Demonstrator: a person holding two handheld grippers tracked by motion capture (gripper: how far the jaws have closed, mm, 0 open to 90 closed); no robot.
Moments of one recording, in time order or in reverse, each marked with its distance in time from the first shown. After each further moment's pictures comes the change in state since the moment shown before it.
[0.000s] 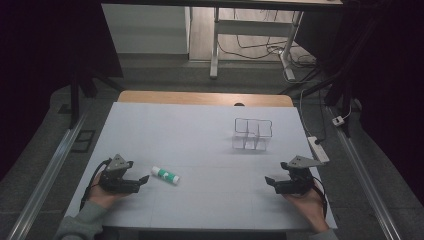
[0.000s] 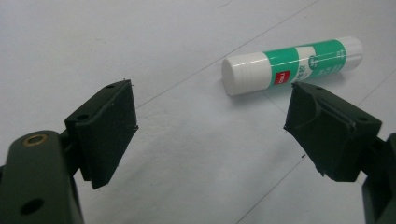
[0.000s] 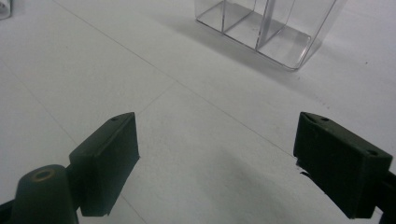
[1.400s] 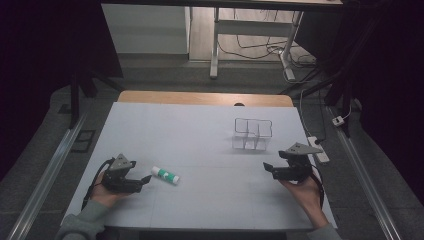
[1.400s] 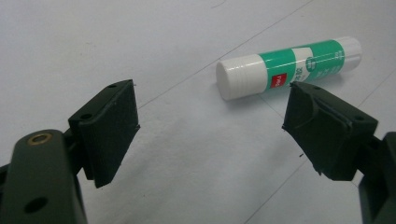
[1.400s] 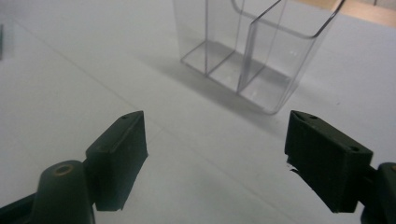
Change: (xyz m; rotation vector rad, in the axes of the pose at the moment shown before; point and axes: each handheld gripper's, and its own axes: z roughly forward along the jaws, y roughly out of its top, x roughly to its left) left arm -0.002 0.003 0.005 0.006 -0.006 0.011; right arm -0.006 0.039 0.001 -0.038 -0.046 0.023
